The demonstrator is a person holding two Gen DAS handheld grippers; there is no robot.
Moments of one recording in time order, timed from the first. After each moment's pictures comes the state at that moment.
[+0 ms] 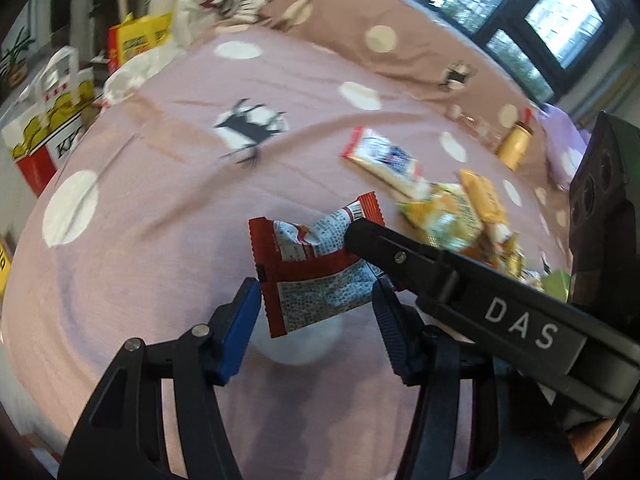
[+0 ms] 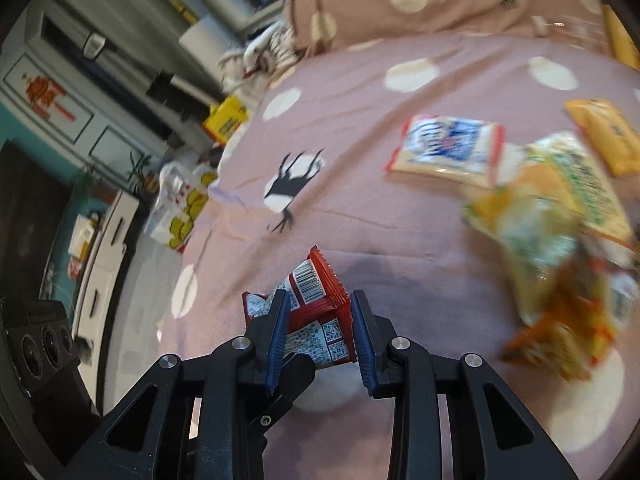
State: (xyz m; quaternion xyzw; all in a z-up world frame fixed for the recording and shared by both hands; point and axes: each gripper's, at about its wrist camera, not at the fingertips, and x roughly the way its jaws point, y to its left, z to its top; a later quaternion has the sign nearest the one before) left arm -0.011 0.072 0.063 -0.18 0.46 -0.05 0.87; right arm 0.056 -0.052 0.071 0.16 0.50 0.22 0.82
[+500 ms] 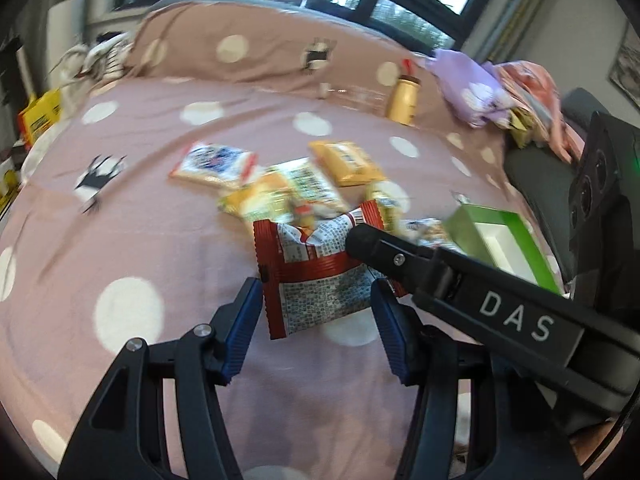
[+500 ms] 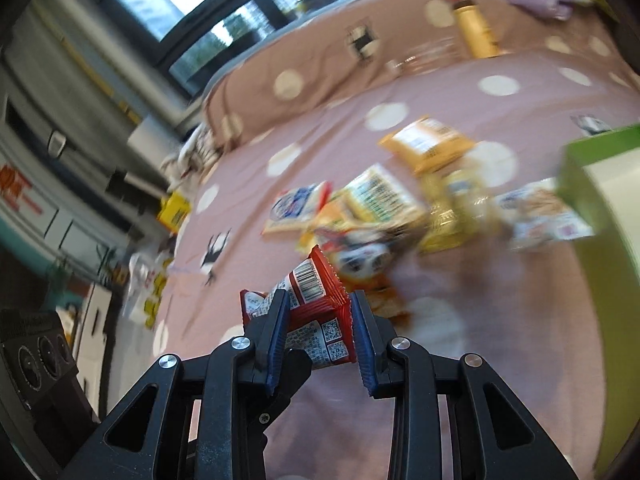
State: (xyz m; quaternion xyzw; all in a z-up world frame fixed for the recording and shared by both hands) left arm -0.030 -0.055 0.099 -0.09 0.42 -0.19 0.88; right arm -0.013 -0.183 0.114 0.24 0.42 0.09 0.87
